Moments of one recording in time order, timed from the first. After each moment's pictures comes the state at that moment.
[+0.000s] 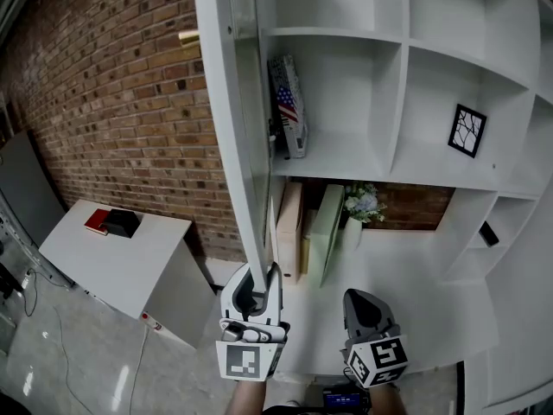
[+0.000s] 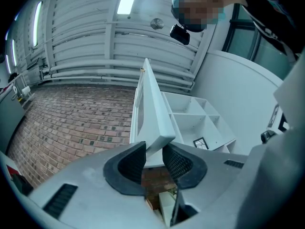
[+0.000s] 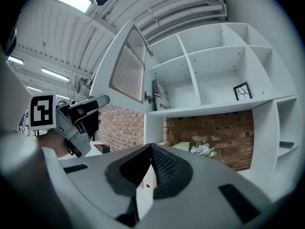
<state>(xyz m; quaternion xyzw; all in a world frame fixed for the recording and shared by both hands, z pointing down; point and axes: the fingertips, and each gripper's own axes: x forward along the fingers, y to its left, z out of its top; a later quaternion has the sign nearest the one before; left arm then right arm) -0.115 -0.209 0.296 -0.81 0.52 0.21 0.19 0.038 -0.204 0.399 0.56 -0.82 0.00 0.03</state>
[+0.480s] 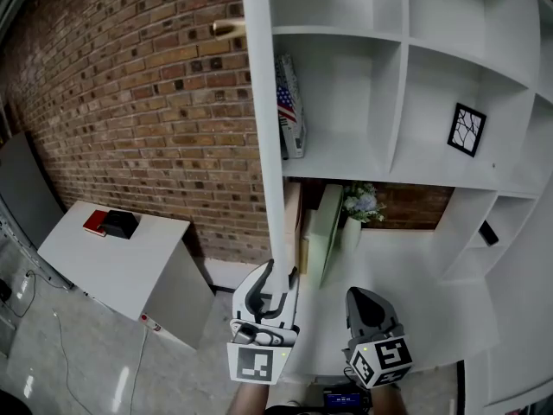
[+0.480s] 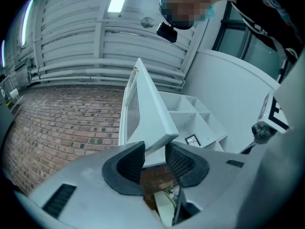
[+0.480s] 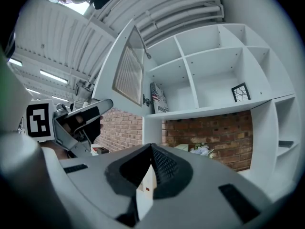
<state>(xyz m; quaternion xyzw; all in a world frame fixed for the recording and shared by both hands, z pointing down) -0.085 -0.208 0.304 -0.83 0.49 0.17 0.21 0.042 -0.204 0.390 0.57 -0.82 -0.01 0.01</state>
